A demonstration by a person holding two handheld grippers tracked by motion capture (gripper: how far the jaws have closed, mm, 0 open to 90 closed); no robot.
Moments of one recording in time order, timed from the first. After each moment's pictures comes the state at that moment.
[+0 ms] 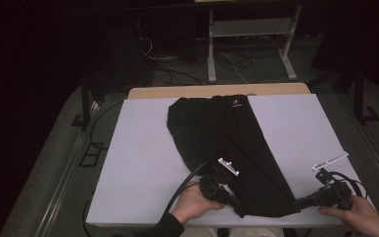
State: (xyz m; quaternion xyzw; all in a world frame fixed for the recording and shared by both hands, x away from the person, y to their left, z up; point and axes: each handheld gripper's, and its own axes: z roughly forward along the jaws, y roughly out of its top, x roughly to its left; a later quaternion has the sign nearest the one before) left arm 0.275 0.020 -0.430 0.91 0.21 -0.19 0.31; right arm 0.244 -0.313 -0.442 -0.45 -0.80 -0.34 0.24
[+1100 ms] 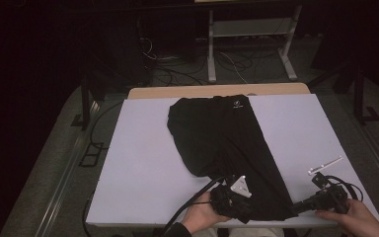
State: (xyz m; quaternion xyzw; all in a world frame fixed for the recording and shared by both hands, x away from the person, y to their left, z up) left arm 0.243 -0.001 -0.449 0.93 0.09 -0.05 0.34; right arm 0.241 -0.307 -0.450 -0.44 -0.80 -0.33 0.24
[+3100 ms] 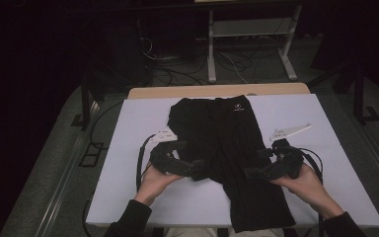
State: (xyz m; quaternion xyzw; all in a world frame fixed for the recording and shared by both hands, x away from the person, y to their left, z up) left arm 0.312 0.142 -0.378 0.80 0.31 0.04 0.52; right arm 0.295 -0.199 -0.378 -0.36 -0.82 -0.45 0.03
